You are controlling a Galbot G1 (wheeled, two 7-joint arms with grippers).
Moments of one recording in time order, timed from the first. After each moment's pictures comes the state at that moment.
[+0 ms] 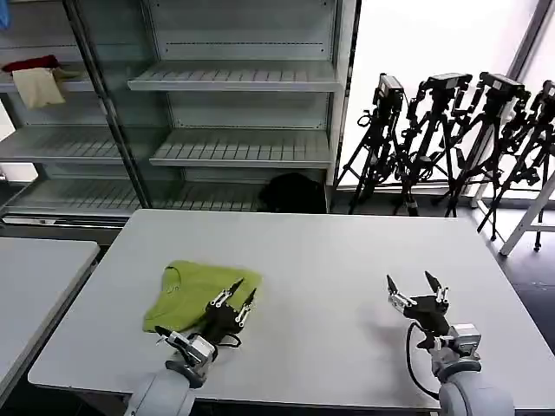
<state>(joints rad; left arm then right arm) 1.29 -1.25 -0.29 -1.99 0.20 0.25 0.20 -1.37 1.28 0.63 2.07 0.25 -0.36 -0.04</state>
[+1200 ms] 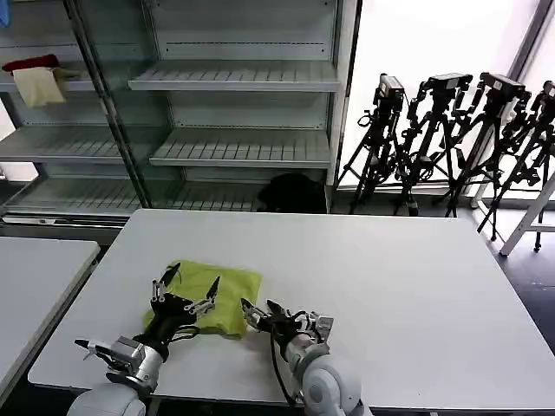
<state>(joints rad) 1.44 -1.27 -0.56 -2.20 -0.12 0.29 0.14 -1.13 1.52 0.07 1.90 0.73 -0.58 0.28</state>
